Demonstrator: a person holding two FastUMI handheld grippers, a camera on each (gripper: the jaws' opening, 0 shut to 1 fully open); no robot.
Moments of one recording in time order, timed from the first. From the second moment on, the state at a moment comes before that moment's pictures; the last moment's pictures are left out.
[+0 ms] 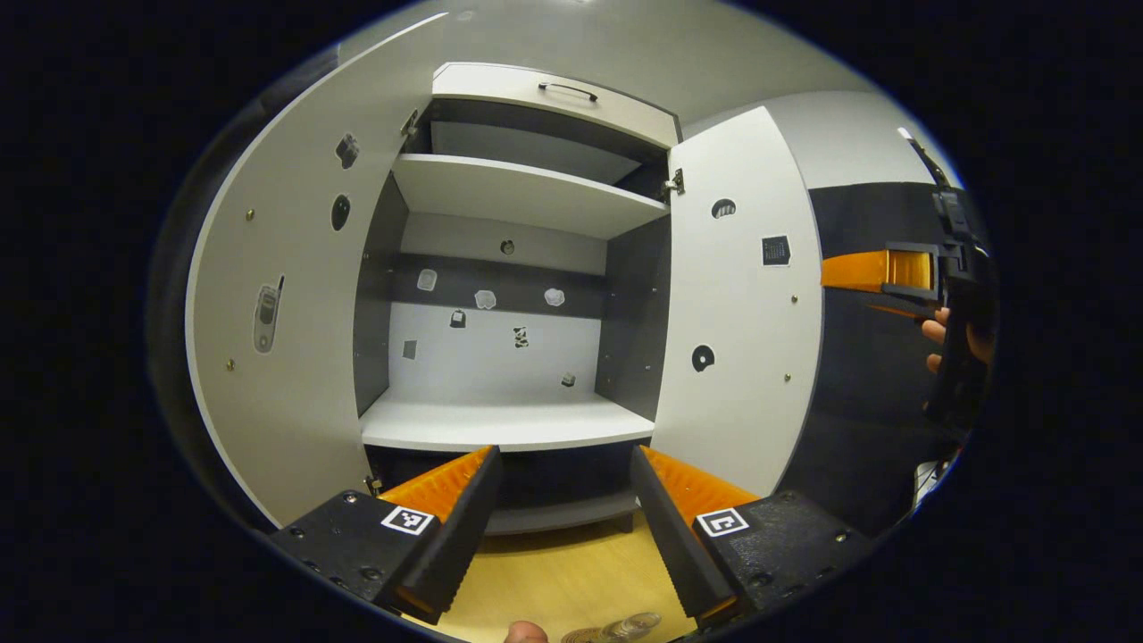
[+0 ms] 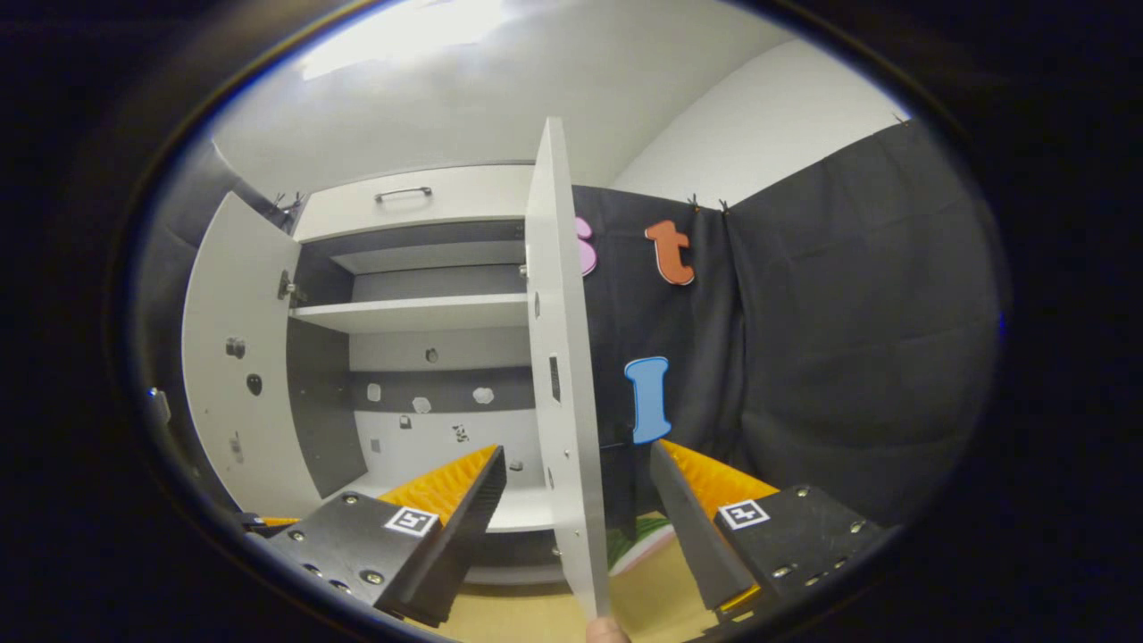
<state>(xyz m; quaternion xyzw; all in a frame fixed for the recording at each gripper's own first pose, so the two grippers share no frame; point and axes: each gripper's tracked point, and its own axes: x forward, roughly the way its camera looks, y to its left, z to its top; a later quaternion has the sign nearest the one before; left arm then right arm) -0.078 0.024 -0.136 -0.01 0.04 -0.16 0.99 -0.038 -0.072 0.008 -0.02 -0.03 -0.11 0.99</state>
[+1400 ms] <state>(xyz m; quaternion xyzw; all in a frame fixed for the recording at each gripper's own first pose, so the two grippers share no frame) -0.072 0.048 -0.072 -0.01 0.00 -0.12 0.99 -0.062 -0.115 0.033 -0.02 -0.05 -0.14 0.99</state>
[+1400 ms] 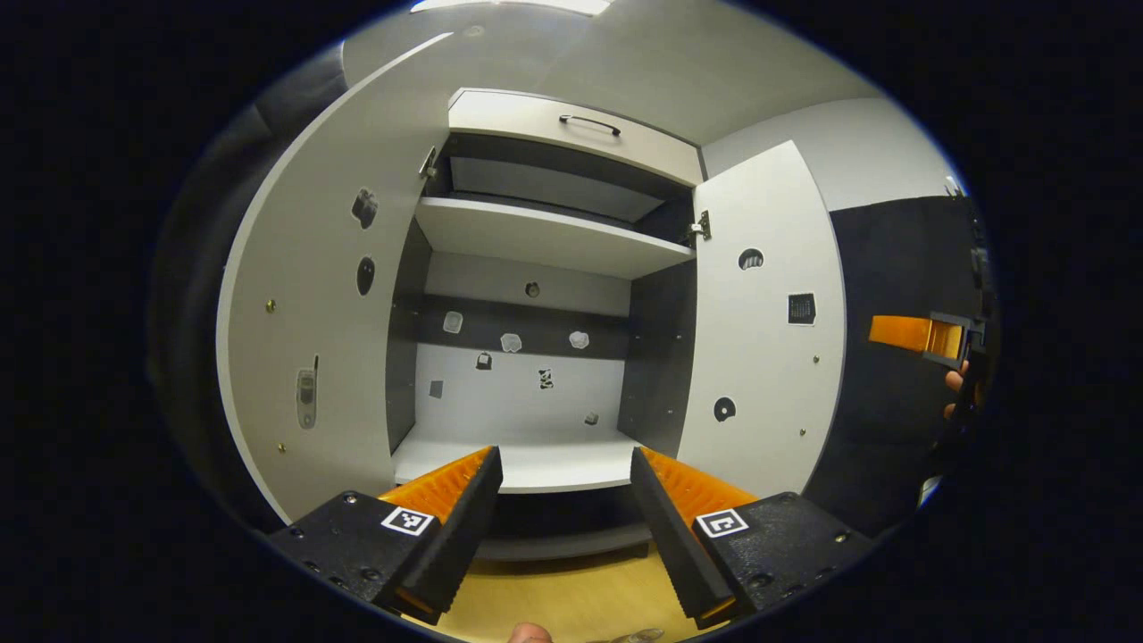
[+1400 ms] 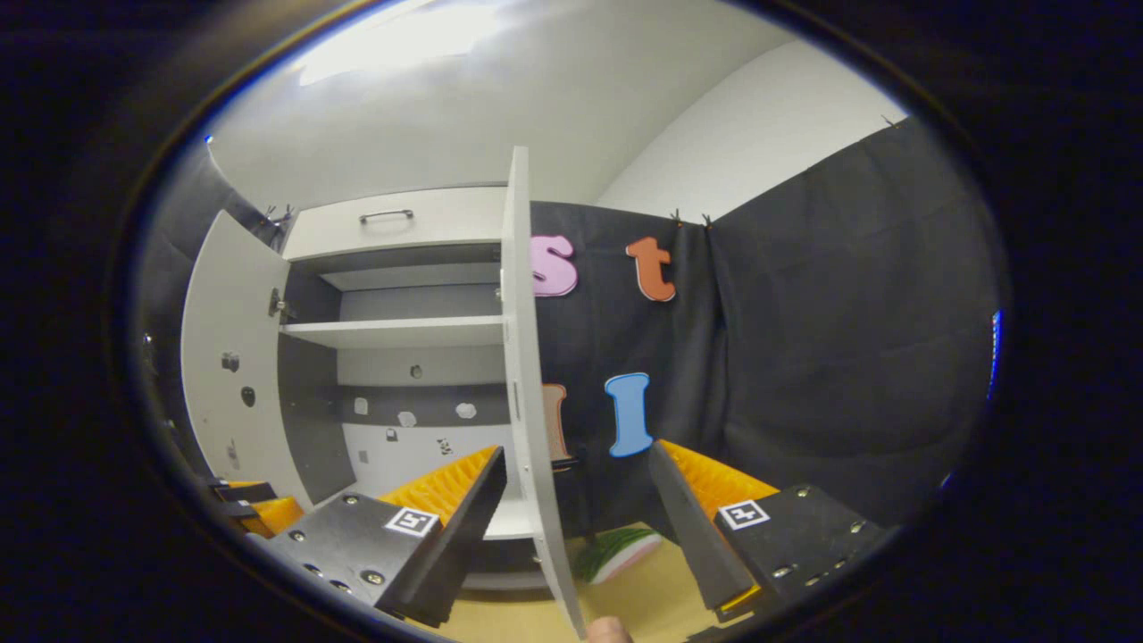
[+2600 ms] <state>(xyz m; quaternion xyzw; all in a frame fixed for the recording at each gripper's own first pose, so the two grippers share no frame) -0.096 0.099 -0.029 0.01 0.00 -0.03 1.00 -0.009 -0.141 -0.004 -0.02 -0.01 -0.13 0.99</state>
